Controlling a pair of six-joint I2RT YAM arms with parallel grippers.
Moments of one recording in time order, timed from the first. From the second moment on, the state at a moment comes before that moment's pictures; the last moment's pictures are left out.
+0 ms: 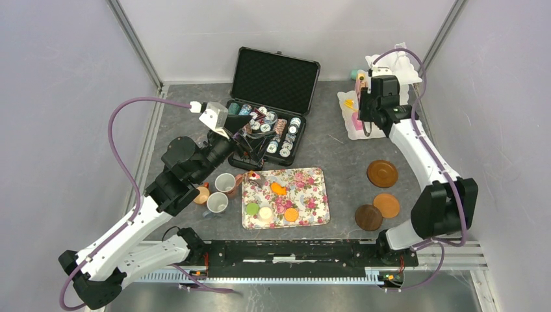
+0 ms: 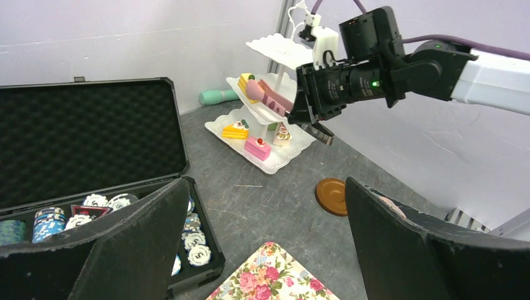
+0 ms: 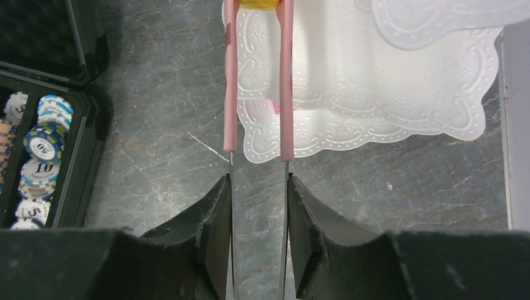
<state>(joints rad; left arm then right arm) -0.78 0.84 0.97 0.03 -0.02 -0.20 0.17 1.48 1.33 -0.51 0.19 0.13</state>
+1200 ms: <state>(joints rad) -0.78 0.83 0.97 0.03 -0.02 -0.20 0.12 1.59 1.33 -0.41 0.23 0.18</state>
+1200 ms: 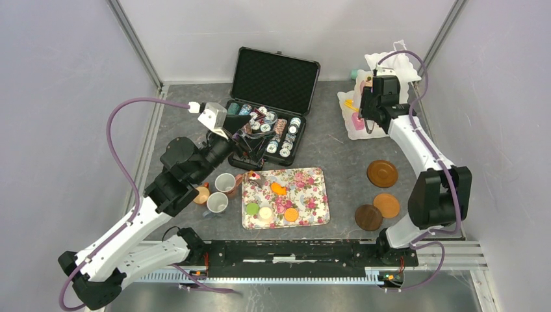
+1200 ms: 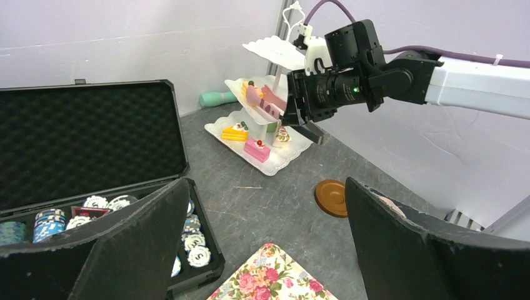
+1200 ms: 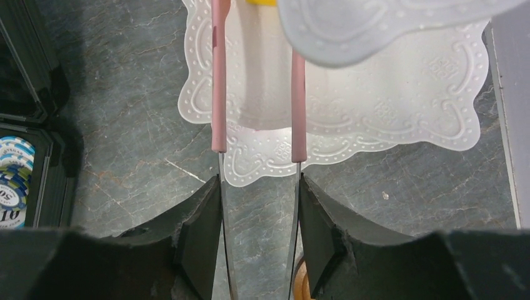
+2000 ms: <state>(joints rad) -0.78 0.85 0.97 0.03 -0.02 -0.20 0.18 1.17 1.04 -0.52 0.04 0.03</state>
